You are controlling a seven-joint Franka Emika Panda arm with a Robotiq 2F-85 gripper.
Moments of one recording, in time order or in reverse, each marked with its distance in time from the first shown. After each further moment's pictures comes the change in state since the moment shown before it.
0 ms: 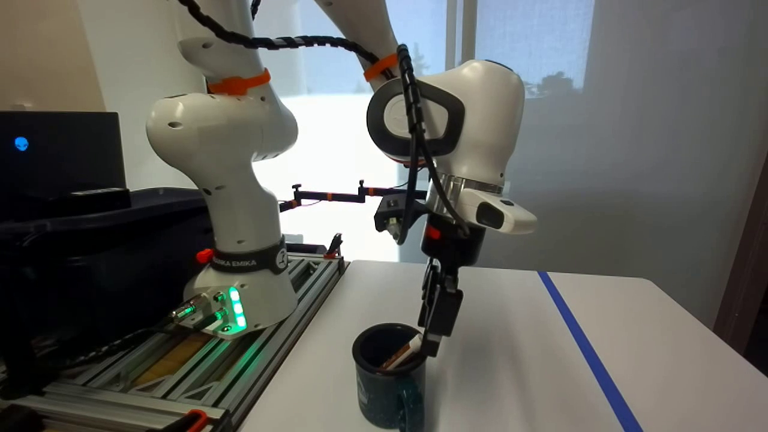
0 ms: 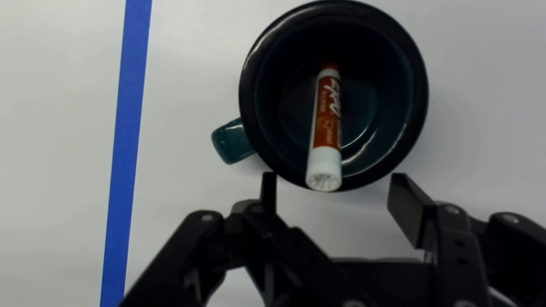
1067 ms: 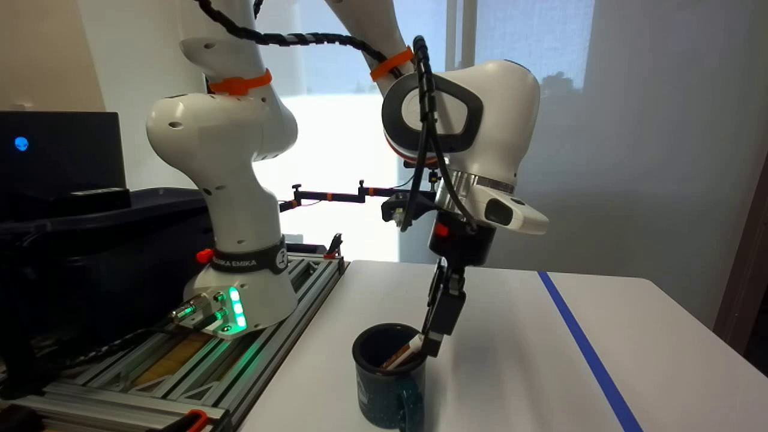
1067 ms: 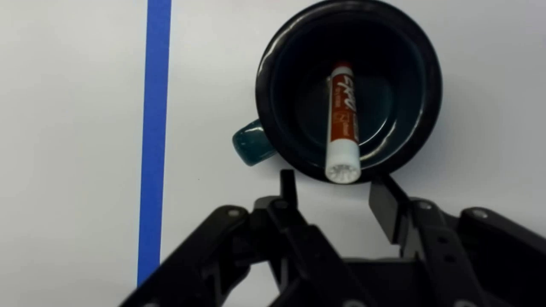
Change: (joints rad) arm 0.005 0.027 0.007 0.054 -0.058 -0.072 0.134
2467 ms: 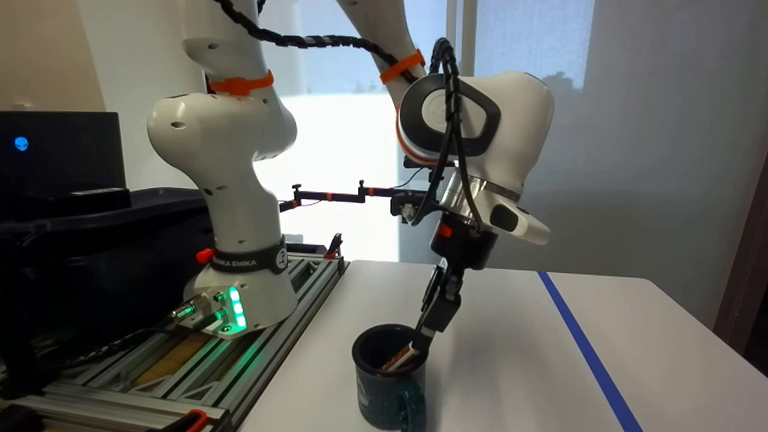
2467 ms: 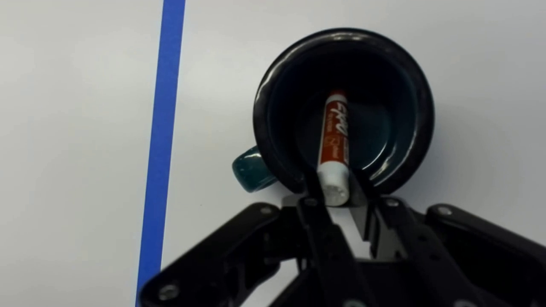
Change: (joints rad) arm 0.026 0.045 0.009 0.051 -0.013 -0.115 0.038
